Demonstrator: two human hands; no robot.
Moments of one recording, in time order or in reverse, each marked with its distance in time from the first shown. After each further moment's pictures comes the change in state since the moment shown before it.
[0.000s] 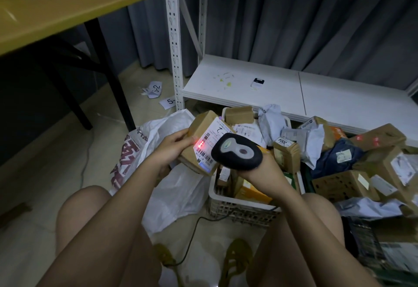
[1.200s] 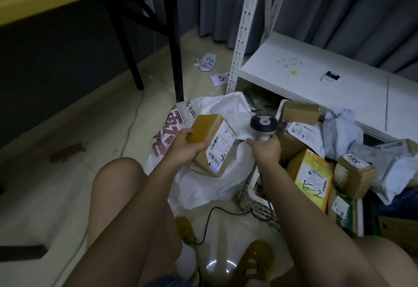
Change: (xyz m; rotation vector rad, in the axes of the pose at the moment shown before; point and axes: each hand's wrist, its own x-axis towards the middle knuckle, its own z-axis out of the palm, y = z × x) left_hand 0.000 -0.082 -0.070 0.011 0.394 -0.262; right_hand 0.128 -0.009 0.130 0.213 0.185 0.335
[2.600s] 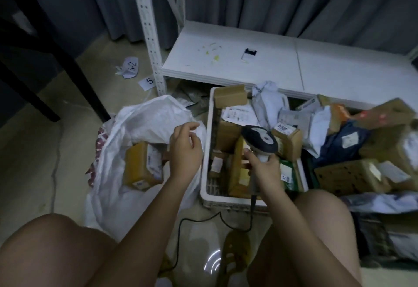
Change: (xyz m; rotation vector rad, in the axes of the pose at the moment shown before) left_hand 0.000 0.043 0.157 0.147 0.054 0.646; right_hand -0.024 0.066 -0.119 0.420 0.198 0.133
